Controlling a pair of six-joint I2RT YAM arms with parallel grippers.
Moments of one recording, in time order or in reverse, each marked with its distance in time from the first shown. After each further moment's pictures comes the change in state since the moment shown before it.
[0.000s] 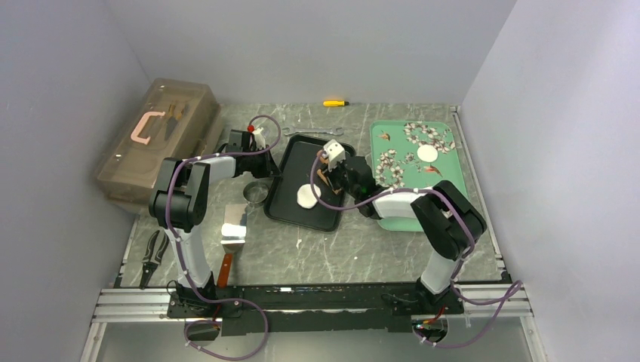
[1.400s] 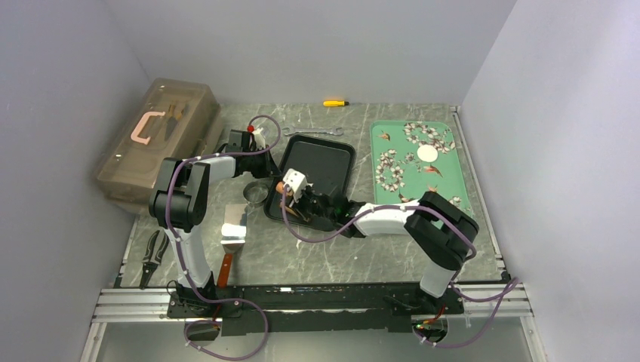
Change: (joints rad) left arm 0.002 0.000 0.000 -0.001 0.002 -0.002; right arm 0.291 -0.005 0.044 -0.083 -0.043 0.000
